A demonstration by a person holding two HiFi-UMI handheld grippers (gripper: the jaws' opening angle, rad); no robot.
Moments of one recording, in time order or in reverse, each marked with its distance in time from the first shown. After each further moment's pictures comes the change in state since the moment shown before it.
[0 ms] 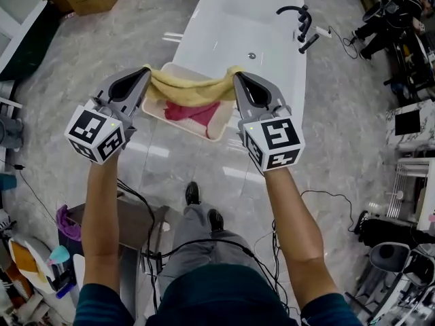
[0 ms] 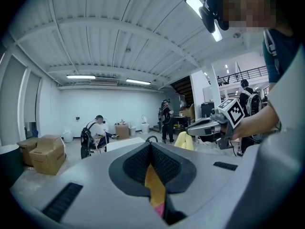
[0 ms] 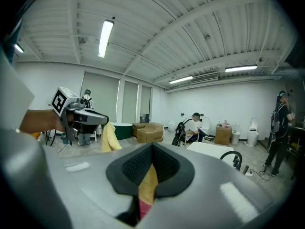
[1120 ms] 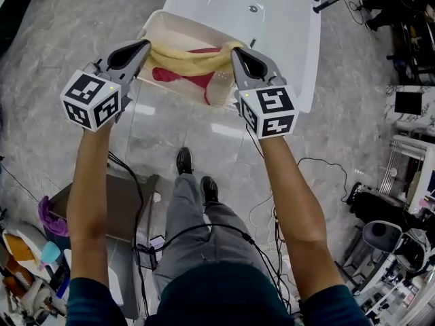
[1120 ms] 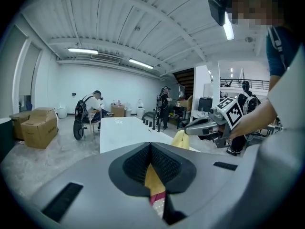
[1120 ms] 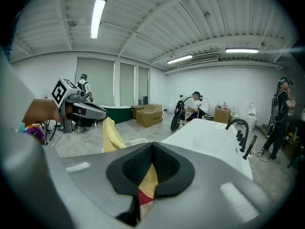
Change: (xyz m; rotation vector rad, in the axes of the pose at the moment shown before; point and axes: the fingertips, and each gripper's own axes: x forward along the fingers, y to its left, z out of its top) left arm 0.046 0.036 -0.203 -0.128 0.168 -0.086; right arm 0.077 0.018 -0.196 0.036 0.207 -0.018
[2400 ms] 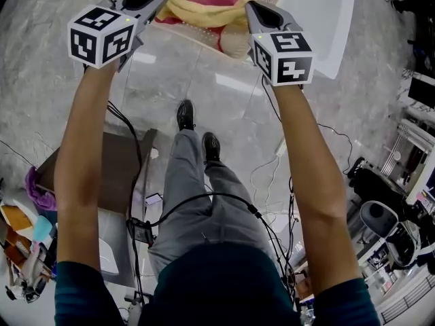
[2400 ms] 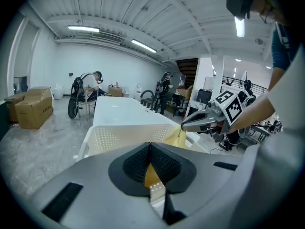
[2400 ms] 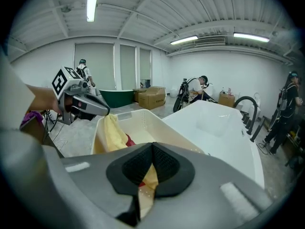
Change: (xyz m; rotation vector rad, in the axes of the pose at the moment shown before) left arm 0.053 0.009 -0.132 -0.077 0.180 -0.059; right arm 0.056 0.011 -0.125 -0.012 0.203 0.028
